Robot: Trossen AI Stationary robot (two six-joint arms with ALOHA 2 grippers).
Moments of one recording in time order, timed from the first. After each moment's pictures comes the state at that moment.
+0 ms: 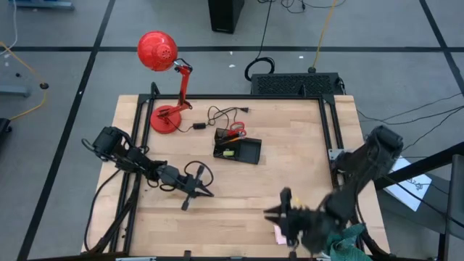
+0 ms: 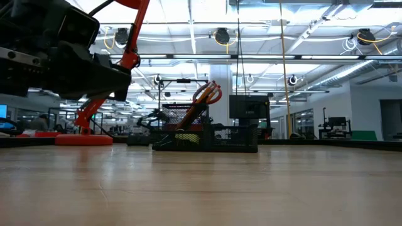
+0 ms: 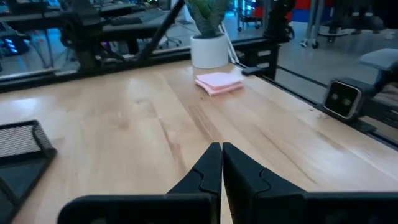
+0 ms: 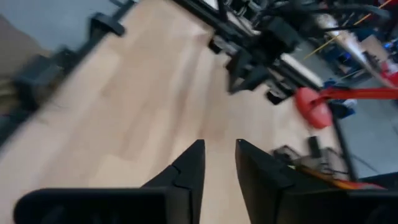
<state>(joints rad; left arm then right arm) -0.37 1.77 0.28 1.34 0.02 0.06 0.85 1.56 1.16 -0.41 0.81 0.05</state>
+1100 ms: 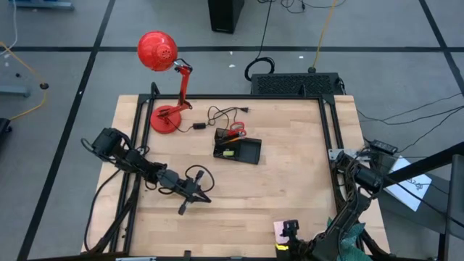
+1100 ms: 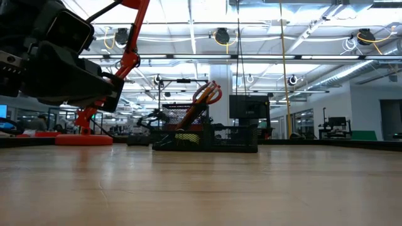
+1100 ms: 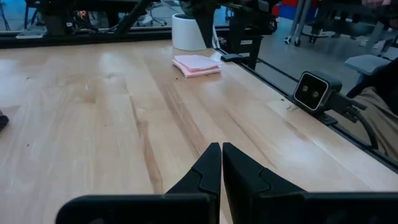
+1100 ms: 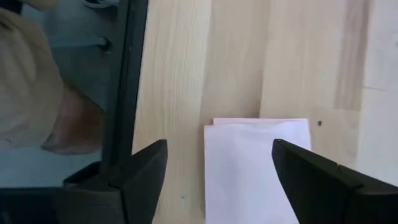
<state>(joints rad) -0.42 1.77 0.28 1.28 0.03 -0.07 0.98 2.07 1.56 -0.97 0.35 0.84</state>
